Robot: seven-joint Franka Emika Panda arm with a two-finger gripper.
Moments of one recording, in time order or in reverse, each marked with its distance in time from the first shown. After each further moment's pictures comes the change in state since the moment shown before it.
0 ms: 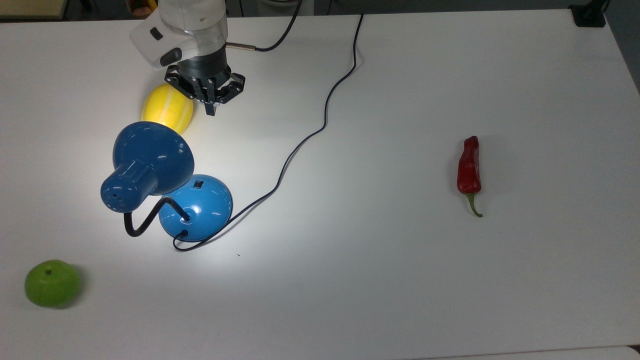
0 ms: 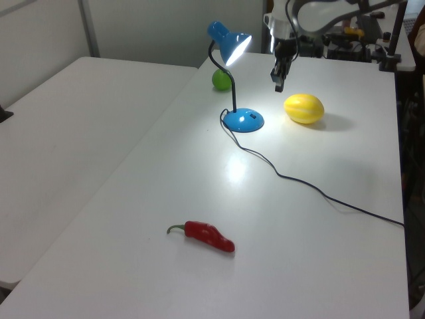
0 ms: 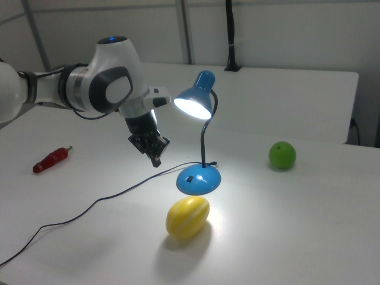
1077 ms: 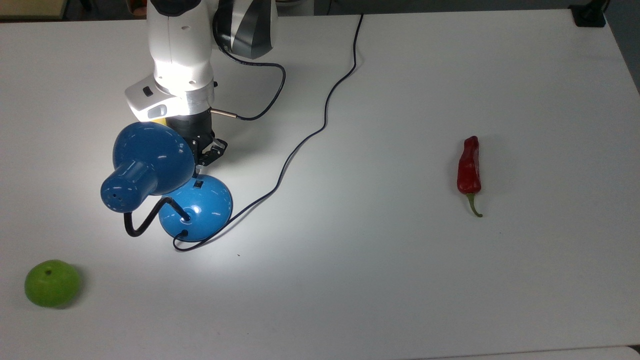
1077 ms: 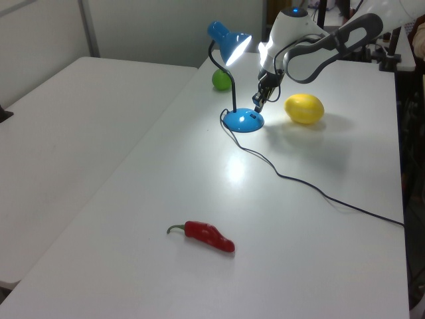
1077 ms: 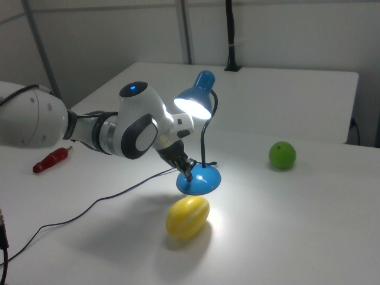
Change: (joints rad) arm -0.060 0.194 0.000 -0.065 0.000 0.507 0.085
